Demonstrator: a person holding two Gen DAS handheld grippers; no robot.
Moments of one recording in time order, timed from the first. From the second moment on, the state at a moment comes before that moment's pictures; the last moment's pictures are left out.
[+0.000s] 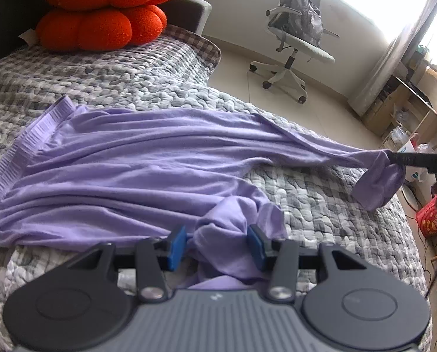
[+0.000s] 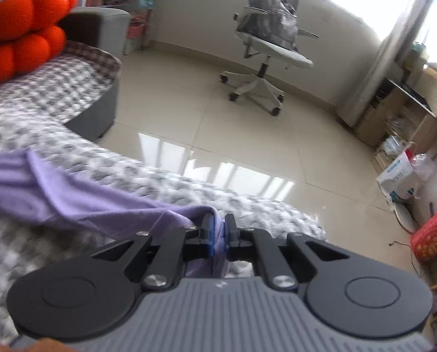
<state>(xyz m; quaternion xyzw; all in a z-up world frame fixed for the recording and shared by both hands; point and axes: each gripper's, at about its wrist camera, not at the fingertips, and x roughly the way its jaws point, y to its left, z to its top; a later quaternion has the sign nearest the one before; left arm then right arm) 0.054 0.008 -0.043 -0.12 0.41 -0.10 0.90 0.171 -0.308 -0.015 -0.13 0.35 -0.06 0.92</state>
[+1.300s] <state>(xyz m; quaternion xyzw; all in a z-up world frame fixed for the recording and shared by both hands) 0.044 0.019 -0.042 -0.15 0.45 -0.13 0.87 0.099 -0.275 -0.010 0.09 0.39 0.02 0.92</state>
